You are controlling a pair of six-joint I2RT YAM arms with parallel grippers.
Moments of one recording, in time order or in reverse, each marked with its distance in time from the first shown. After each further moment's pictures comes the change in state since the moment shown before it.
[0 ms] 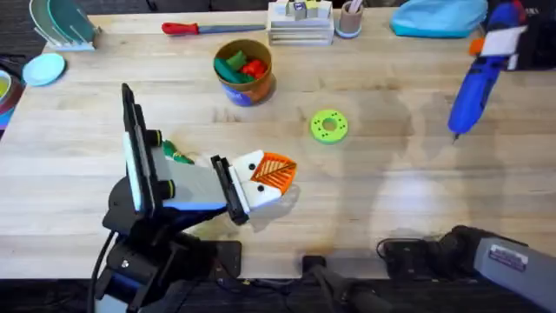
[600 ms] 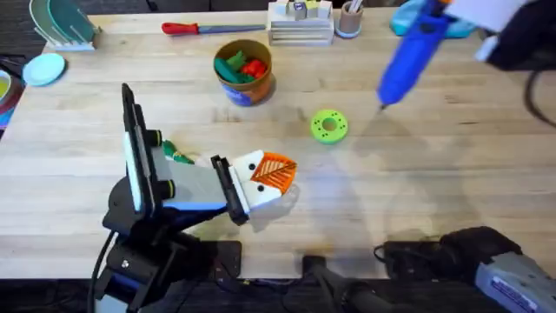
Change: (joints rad) left arm 0.000 0.000 0.000 0.000 0.000 0.000; right arm 0.501 -0.448 -0.221 0.478 -0.110 0.325
